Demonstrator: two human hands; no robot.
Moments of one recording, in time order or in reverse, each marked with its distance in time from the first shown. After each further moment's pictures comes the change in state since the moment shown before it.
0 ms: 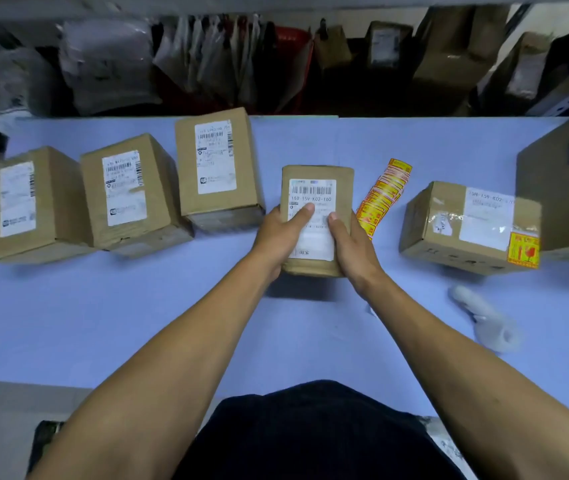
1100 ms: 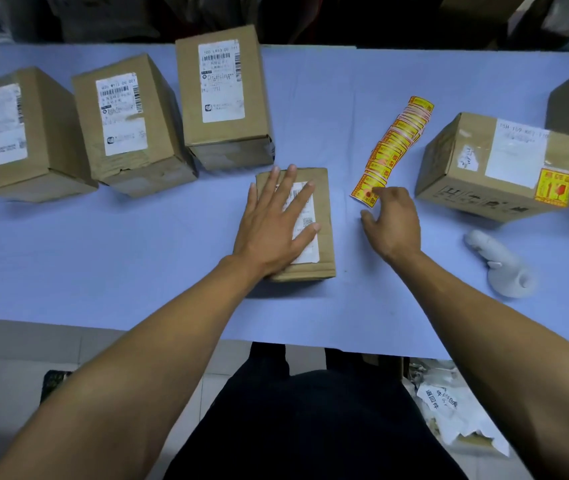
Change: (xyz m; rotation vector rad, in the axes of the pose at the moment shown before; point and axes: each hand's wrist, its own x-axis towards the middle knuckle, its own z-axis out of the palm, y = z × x) left_hand -0.049 -0.081 -0.049 1.344 -0.032 0.637; right_hand -0.022 0.066 -0.030 -0.835 0.171 -0.115
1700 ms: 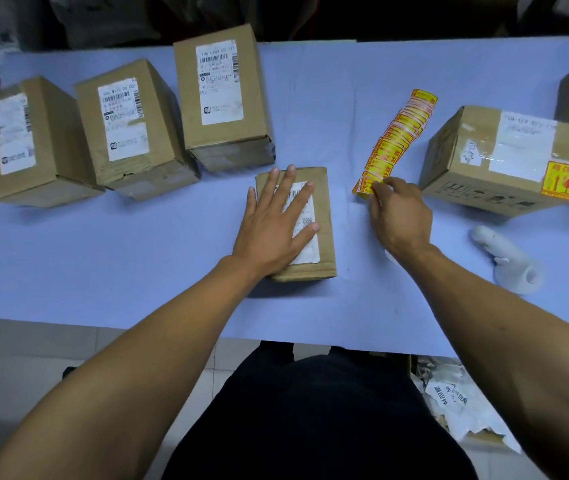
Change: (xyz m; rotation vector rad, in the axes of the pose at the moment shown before) left_hand -0.002 0.006 -0.013 -0.015 -0.082 -0.057; right_hand 0.008 0.003 -0.009 -0.277 0.067 -0.142
